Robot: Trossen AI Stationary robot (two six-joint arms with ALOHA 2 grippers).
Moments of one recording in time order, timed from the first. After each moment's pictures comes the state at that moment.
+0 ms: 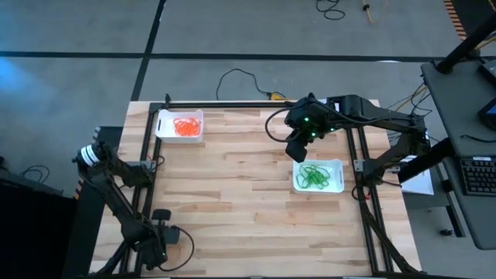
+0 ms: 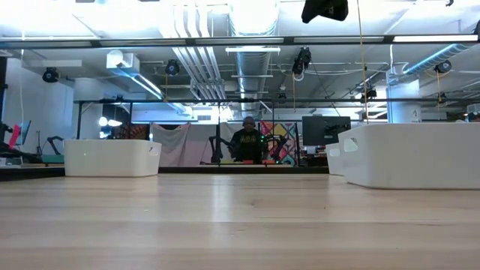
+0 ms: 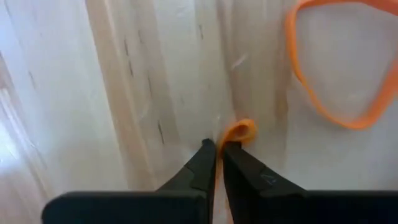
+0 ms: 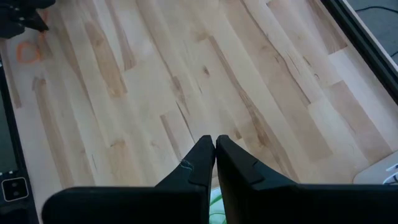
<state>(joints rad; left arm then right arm) -1.10 1.64 0.83 -0.73 0.04 -1.04 -0.12 1.50 1.75 -1.21 0.00 0.34</state>
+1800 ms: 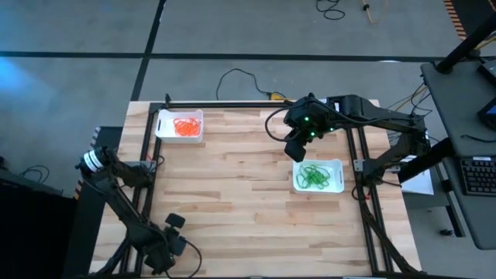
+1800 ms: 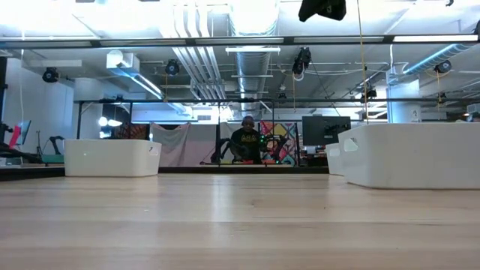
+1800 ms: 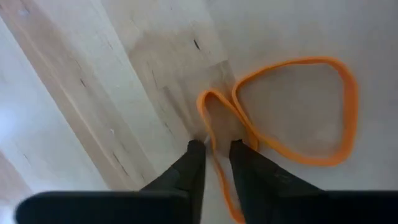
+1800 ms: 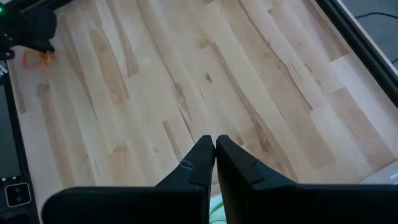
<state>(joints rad) -1.05 1.70 0.91 -0.69 -0.04 -0.64 -0.12 1.50 1.75 -1.19 0.00 0.34</state>
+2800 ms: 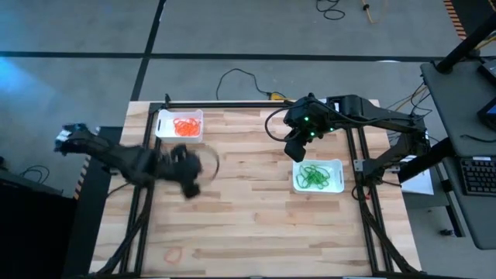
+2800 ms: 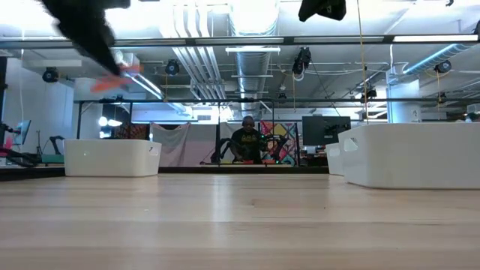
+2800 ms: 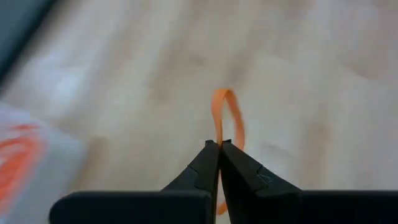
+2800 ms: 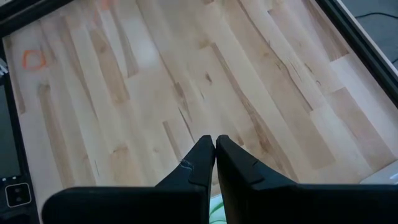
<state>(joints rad) -0.33 1.09 0.92 -0.88 -0.44 -0.57 -0.12 1.50 1.75 -1.19 0.00 0.34</state>
